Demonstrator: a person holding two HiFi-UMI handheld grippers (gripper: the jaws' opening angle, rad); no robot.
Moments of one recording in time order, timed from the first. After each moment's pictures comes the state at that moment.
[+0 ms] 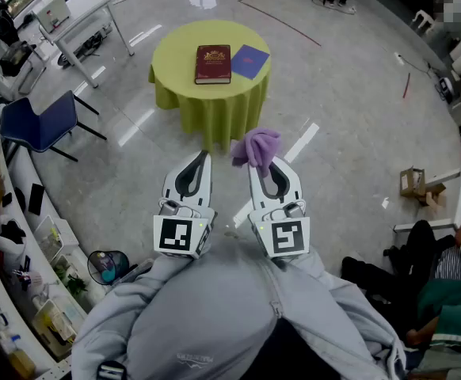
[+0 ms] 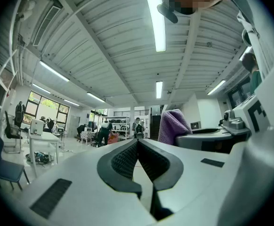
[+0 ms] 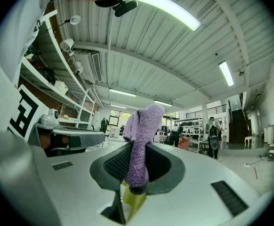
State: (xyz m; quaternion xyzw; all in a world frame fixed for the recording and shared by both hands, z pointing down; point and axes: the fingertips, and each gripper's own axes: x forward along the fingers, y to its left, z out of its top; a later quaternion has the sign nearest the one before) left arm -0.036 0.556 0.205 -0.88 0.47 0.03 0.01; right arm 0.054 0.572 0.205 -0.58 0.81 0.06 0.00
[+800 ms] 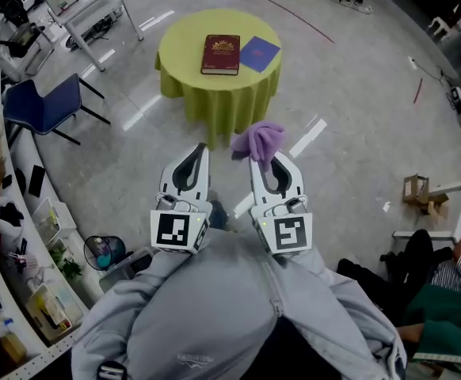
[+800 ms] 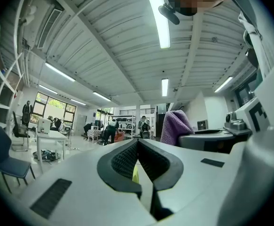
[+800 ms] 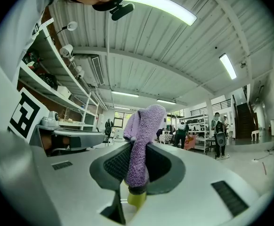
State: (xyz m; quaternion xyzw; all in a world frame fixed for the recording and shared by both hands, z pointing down) left arm -0.032 0.540 0.215 -0.87 0.50 0.03 0.00; right arm 0.065 0.554 0.215 -0.56 0.83 0.04 0.02
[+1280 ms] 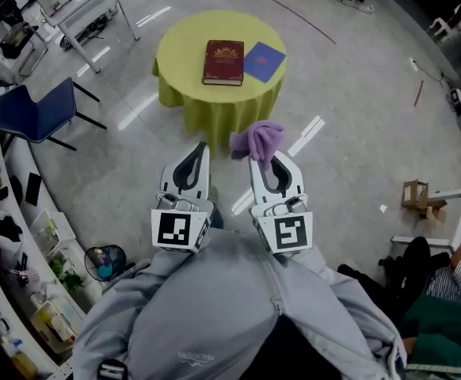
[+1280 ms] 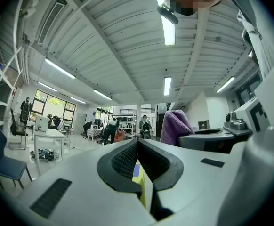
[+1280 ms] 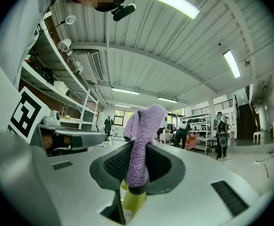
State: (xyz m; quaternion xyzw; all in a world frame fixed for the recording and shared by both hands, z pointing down) left arm -0.049 0.438 0.231 -0.87 0.49 0.03 -0.01; right arm 0.045 0.453 0.230 -0.56 0.83 0.04 0.01
